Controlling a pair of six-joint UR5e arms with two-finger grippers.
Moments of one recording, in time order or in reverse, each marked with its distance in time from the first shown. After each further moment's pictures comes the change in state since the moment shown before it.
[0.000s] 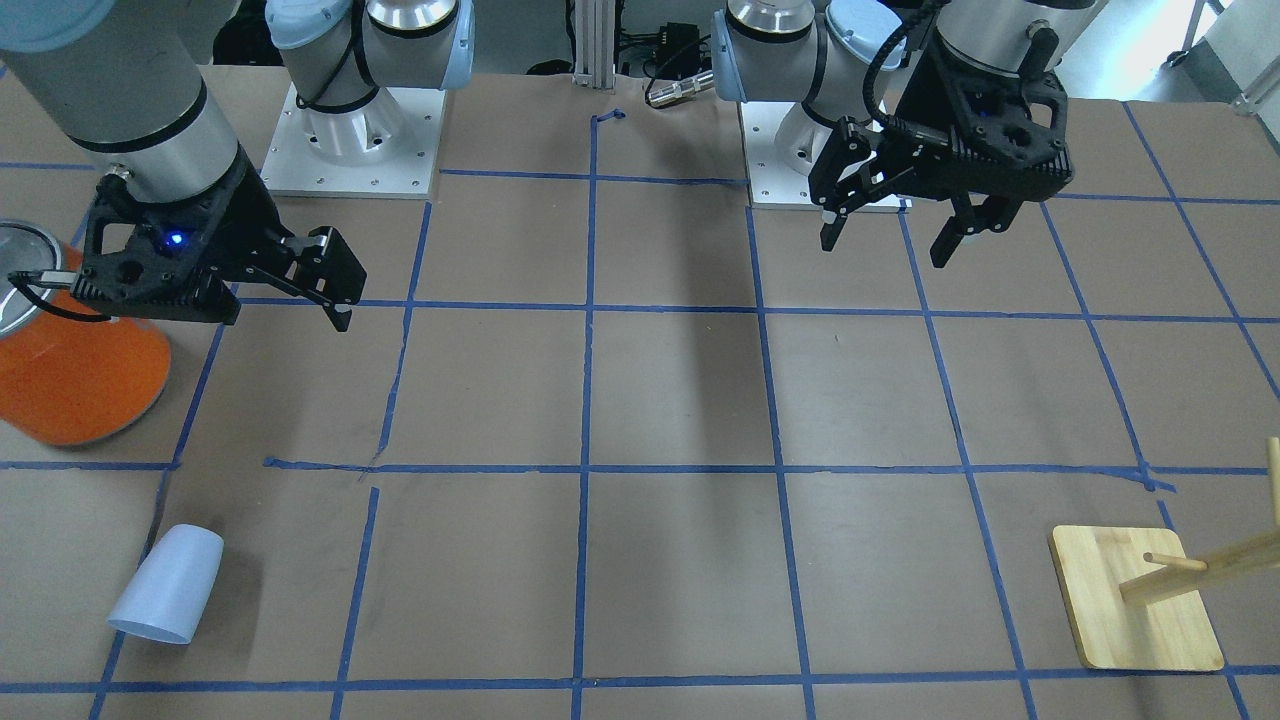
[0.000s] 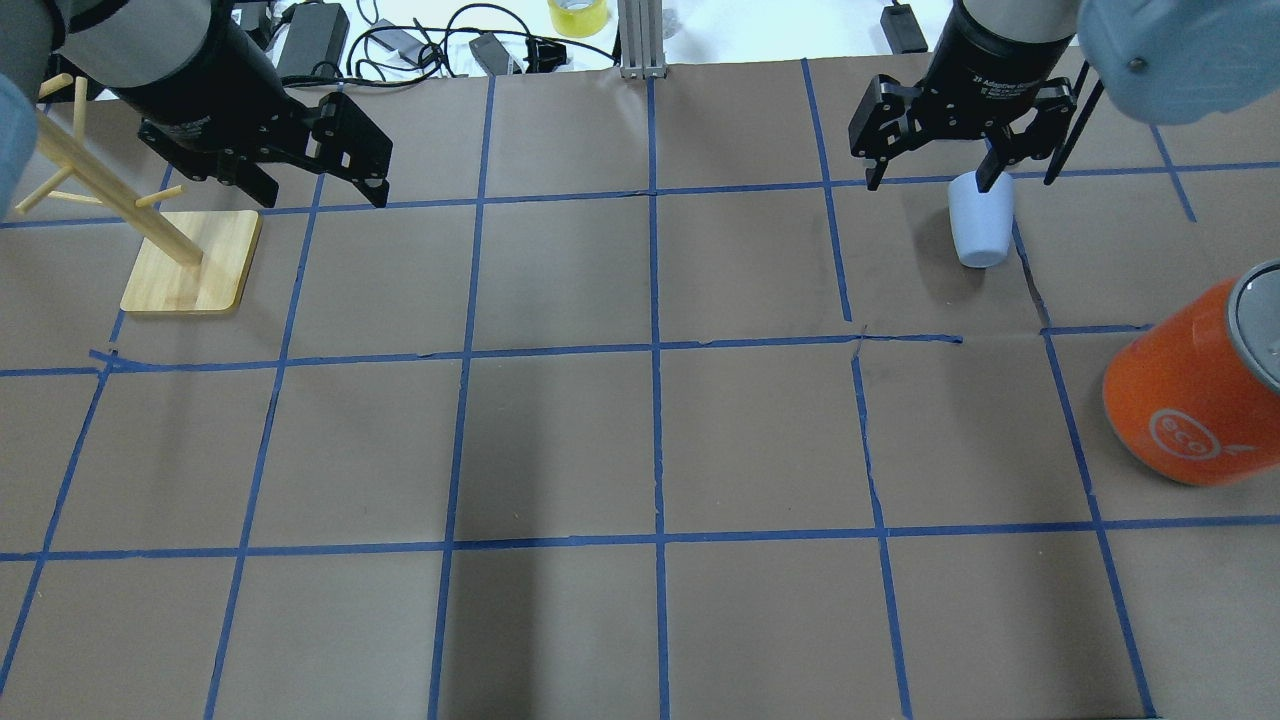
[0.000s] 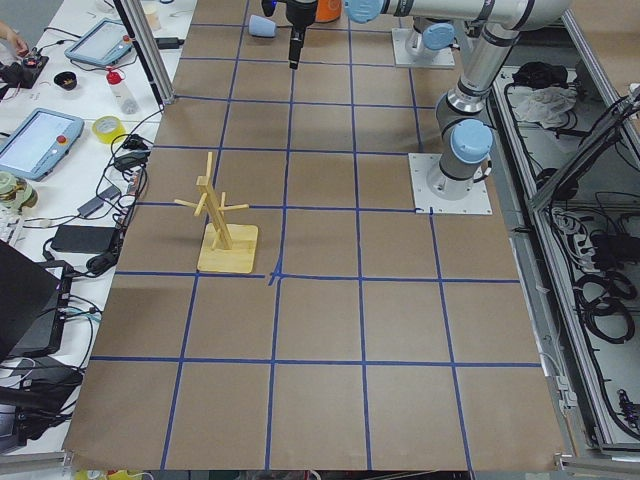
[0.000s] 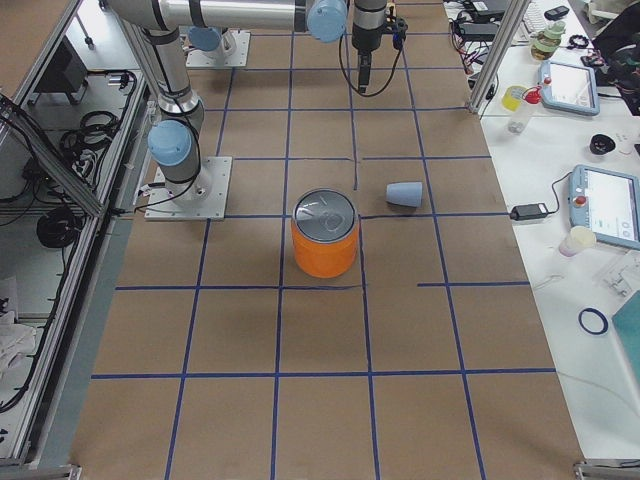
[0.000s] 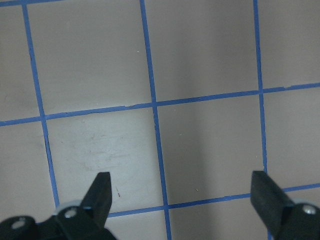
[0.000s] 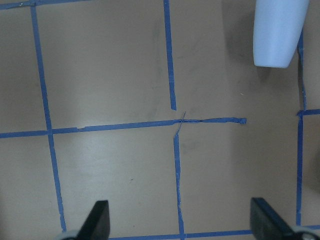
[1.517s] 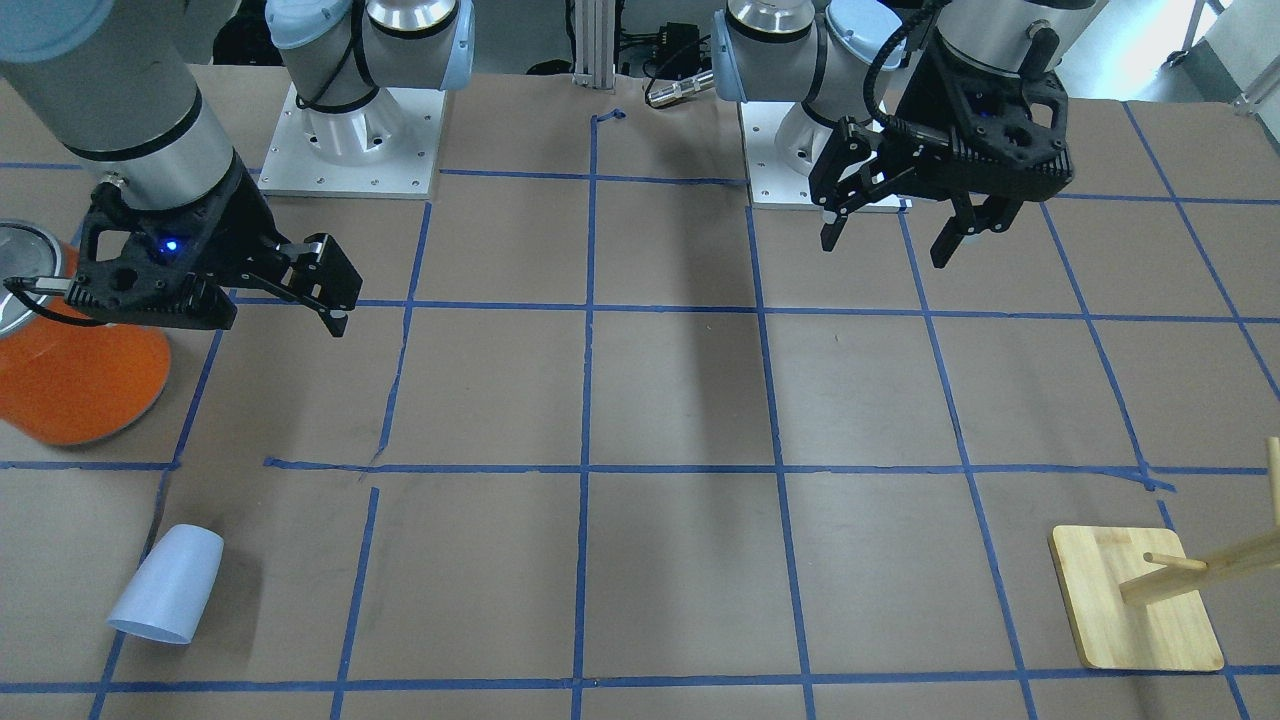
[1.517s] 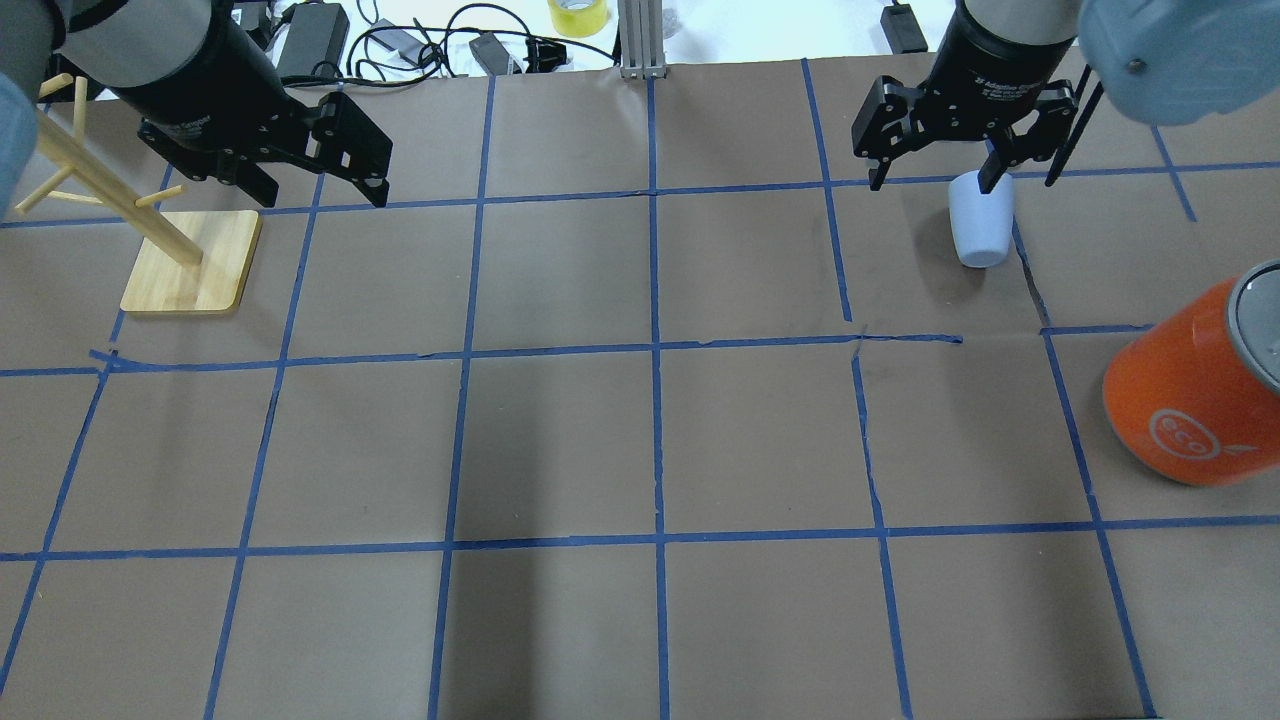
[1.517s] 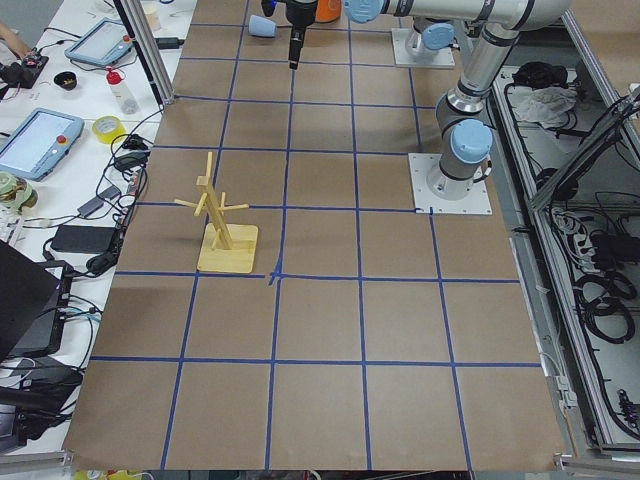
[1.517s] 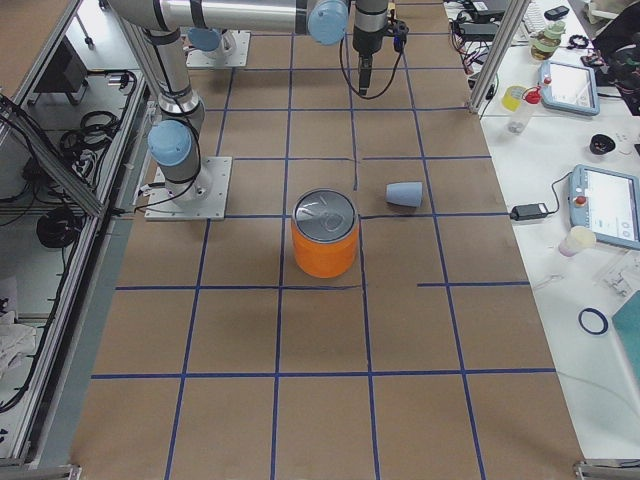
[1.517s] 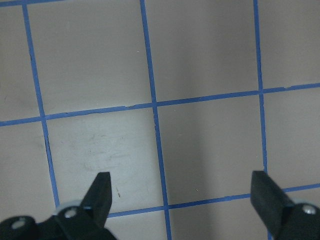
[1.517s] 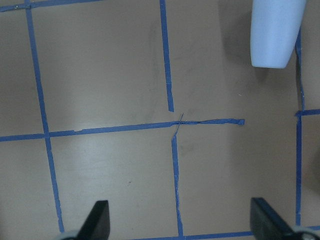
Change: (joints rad) left arm 0.000 0.000 0.000 0.000 0.000 0.000; right arm -0.007 0.007 0.002 -0.007 -0.004 0.005
